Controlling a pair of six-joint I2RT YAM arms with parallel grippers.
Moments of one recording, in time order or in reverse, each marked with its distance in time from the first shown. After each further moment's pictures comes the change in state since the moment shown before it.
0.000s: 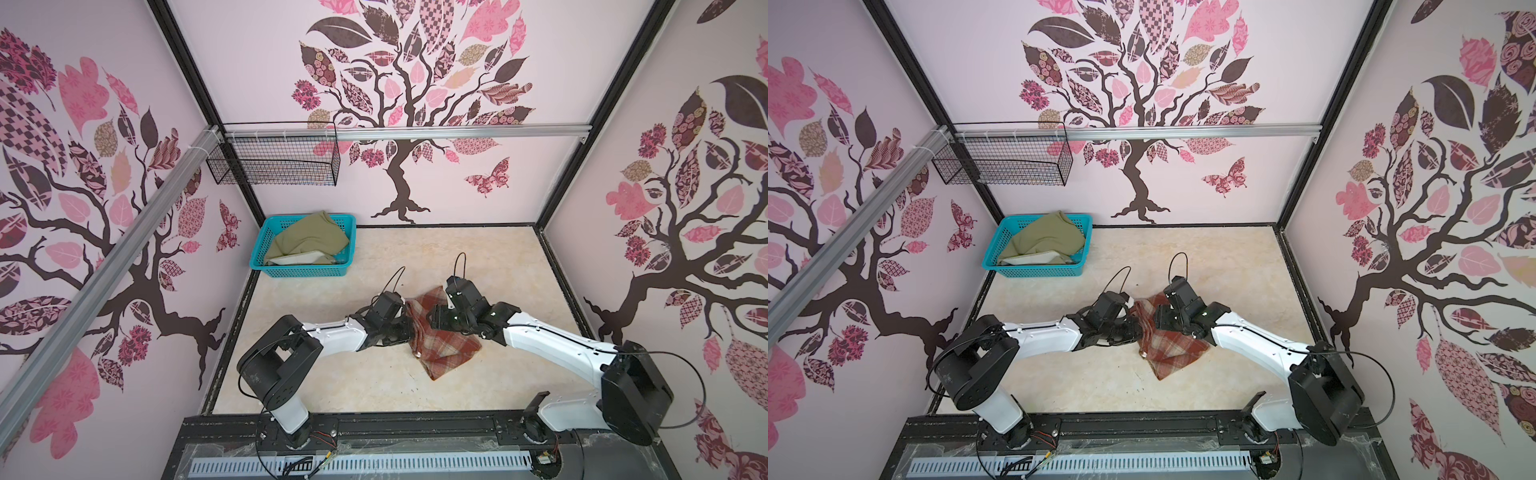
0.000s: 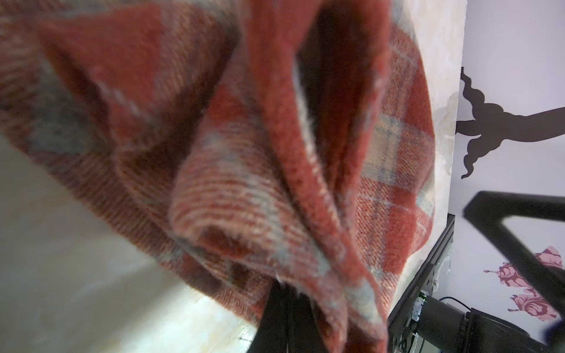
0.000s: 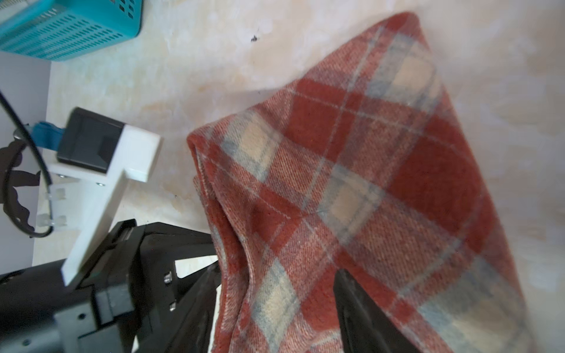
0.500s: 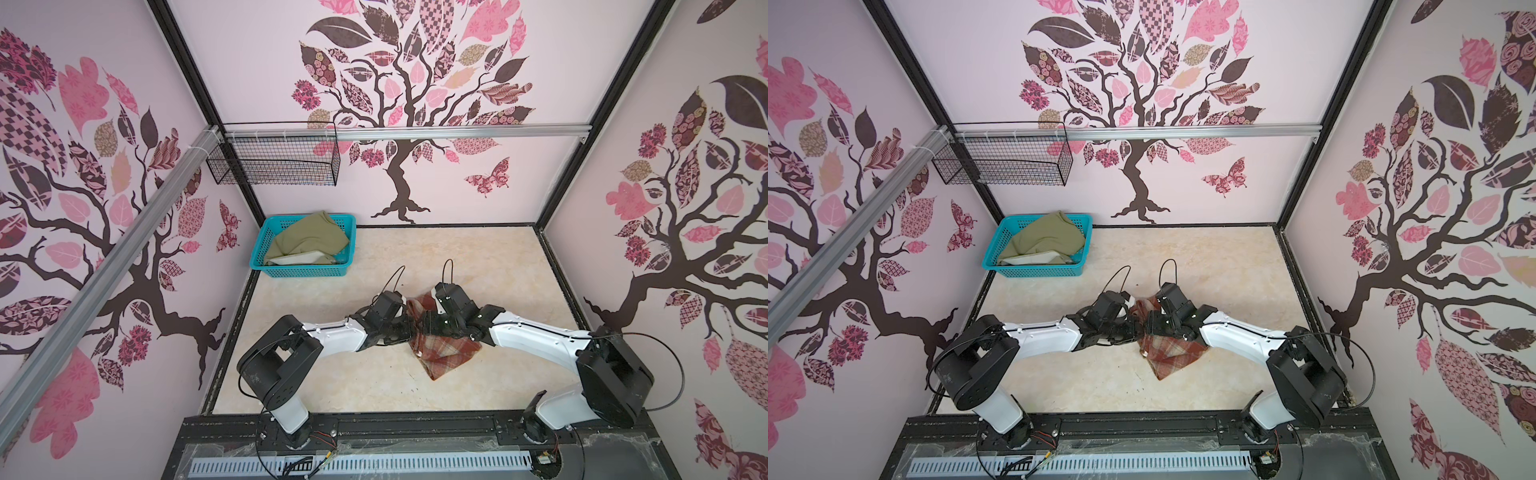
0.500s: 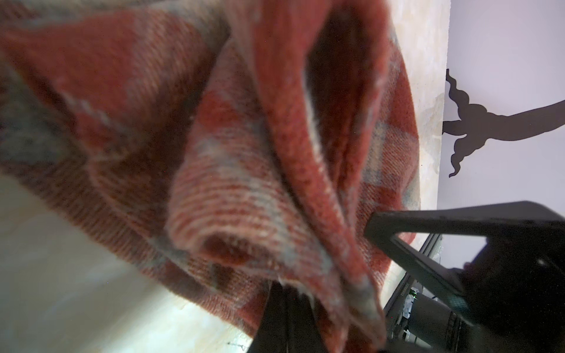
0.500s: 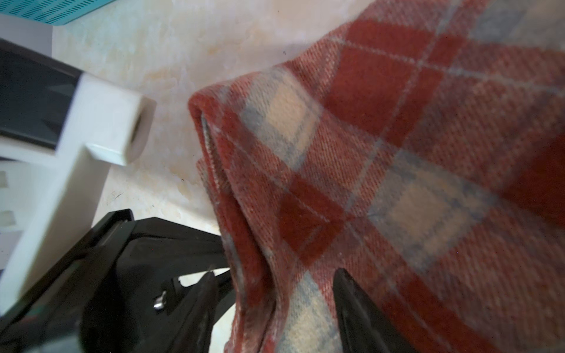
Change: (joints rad) left arm 0.000 0.000 -0.001 0.027 0.016 -0.006; right arm 0.028 0.106 -0.023 0.106 -0.076 0.021
